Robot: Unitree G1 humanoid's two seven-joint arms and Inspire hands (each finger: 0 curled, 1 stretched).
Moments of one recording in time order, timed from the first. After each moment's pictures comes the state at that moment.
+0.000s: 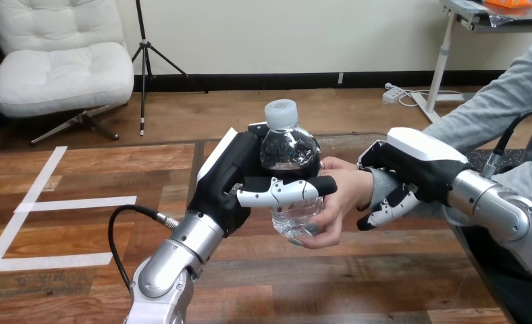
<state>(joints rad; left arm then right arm) -0.29 0.02 -0.06 0.39 -0.11 -0.35 -0.44 -0.69 -0.59 0.34 0.96 -0.51 -0.56 0.19</state>
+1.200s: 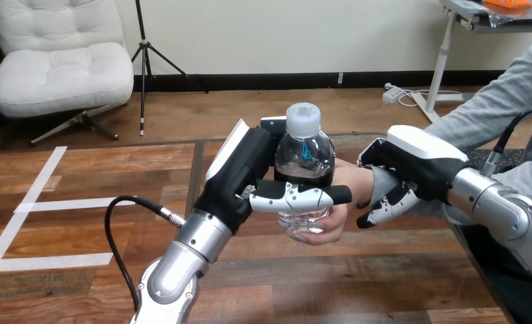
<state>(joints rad) -0.29 0.02 -0.11 0.40 0.04 -0.53 -0.34 -0.69 -0.59 0.34 0.95 -0.51 -0.56 0.19</state>
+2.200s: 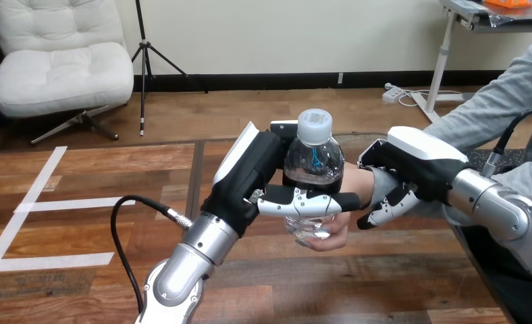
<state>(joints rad) -0.29 0.02 -0.14 0.41 0.06 -0.55 -0.32 -0.68 -0.59 0.34 0.95 -0.51 -0.55 0.19</state>
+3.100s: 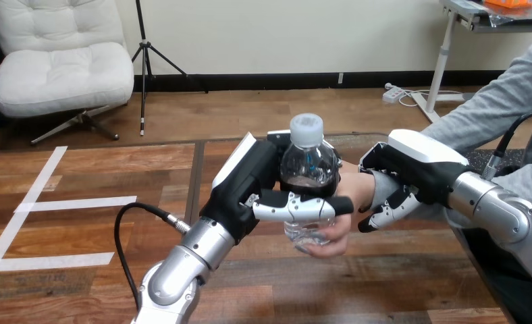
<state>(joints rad) -0.29 0.04 -0.14 0.43 -0.03 -0.46 -0.41 -0.67 -0.59 0.34 0.95 -0.51 -0.55 0.19</state>
